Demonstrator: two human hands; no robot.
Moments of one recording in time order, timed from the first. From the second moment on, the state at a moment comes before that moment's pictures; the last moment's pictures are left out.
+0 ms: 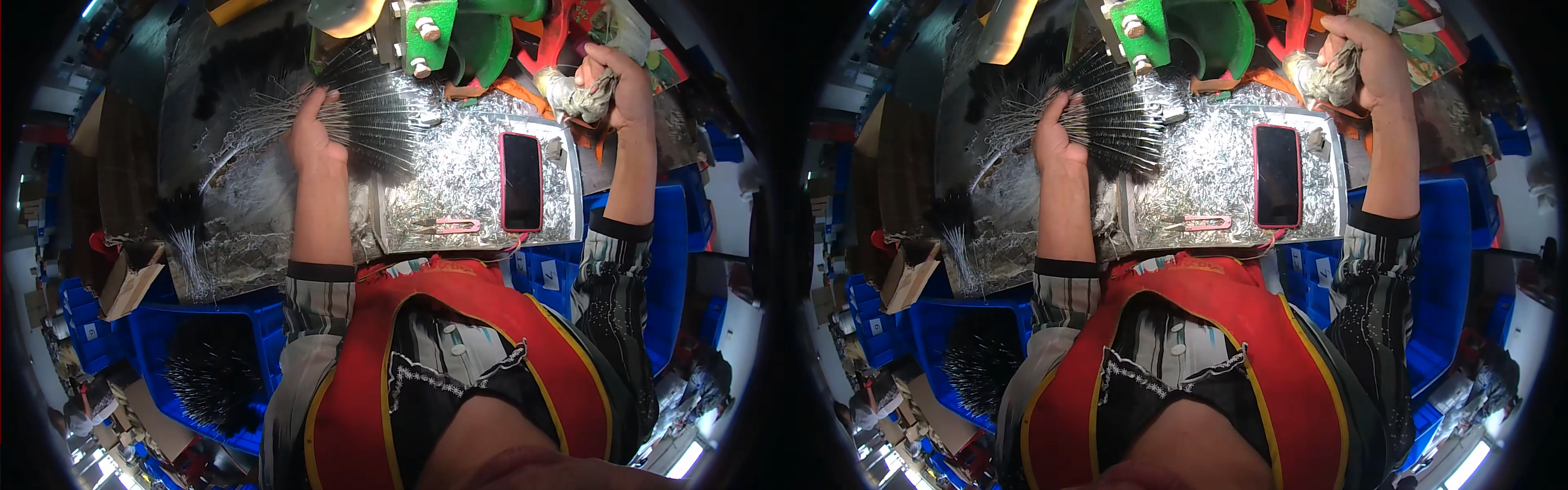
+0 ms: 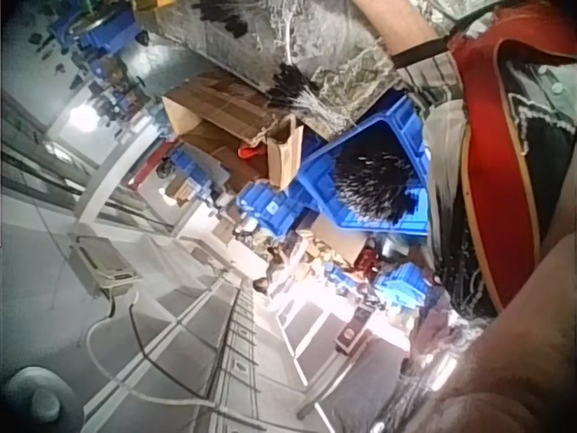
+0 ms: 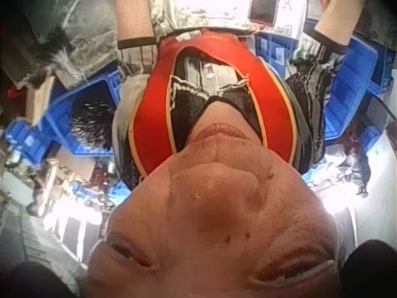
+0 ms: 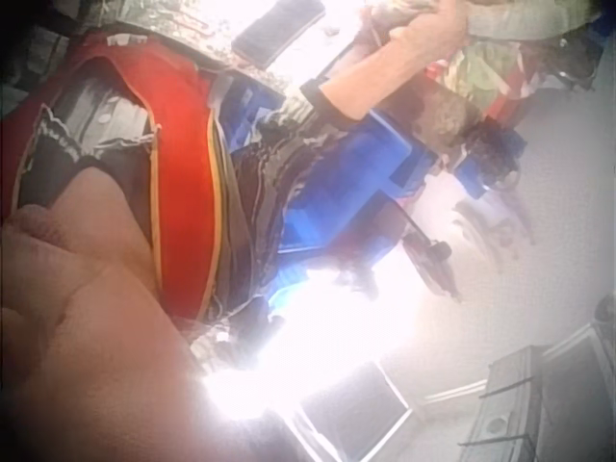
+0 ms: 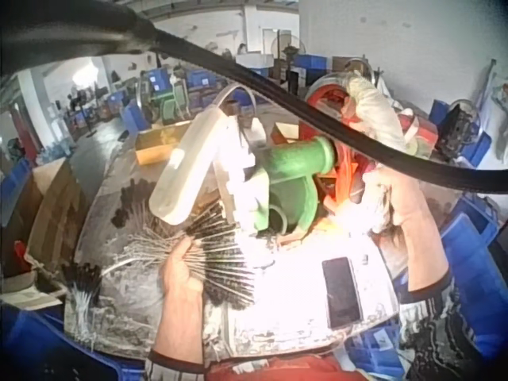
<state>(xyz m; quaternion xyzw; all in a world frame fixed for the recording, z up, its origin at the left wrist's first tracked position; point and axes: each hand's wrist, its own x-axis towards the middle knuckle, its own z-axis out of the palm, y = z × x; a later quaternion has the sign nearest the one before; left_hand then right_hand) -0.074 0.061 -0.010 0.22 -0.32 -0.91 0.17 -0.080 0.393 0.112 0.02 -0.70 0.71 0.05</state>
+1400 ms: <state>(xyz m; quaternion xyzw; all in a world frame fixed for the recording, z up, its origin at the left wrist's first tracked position) -0.073 0.058 -0.017 0.20 -0.37 -0.90 0.11 -0.080 0.387 0.081 0.01 -0.66 0.74 0.09</state>
